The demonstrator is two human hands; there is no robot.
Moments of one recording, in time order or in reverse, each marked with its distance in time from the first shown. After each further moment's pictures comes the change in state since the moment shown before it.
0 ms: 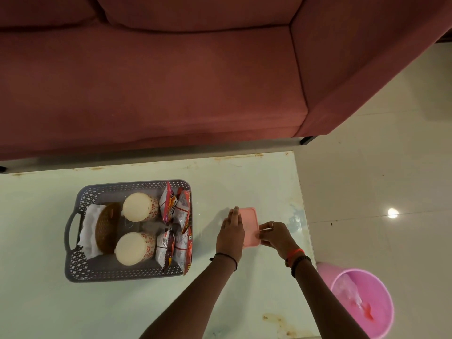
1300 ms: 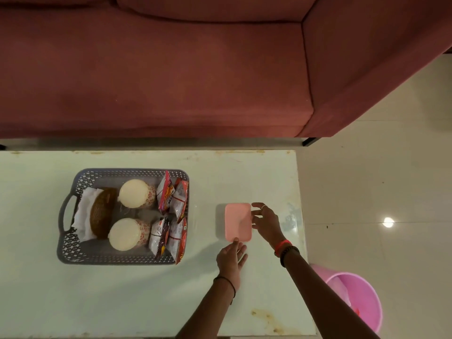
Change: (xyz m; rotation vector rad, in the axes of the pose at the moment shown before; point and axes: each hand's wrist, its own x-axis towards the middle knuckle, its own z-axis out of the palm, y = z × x) left_hand -0.044 0.037 0.035 -1.947 0.089 -1.076; right_hand 0.000 -0.020 0.014 -0.283 0.075 -0.264
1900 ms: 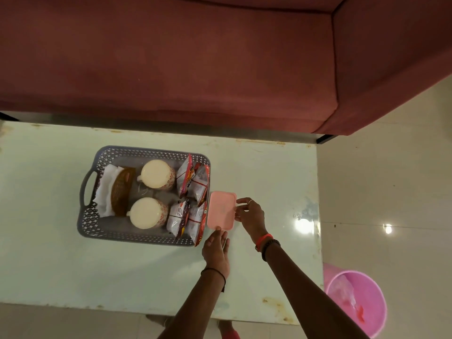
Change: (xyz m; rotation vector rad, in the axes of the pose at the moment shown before) left_hand 0.020 0.027 -0.065 -0.293 0.086 0.115; right_hand -0.021 -0.019 0.087 0.119 -0.008 0.034
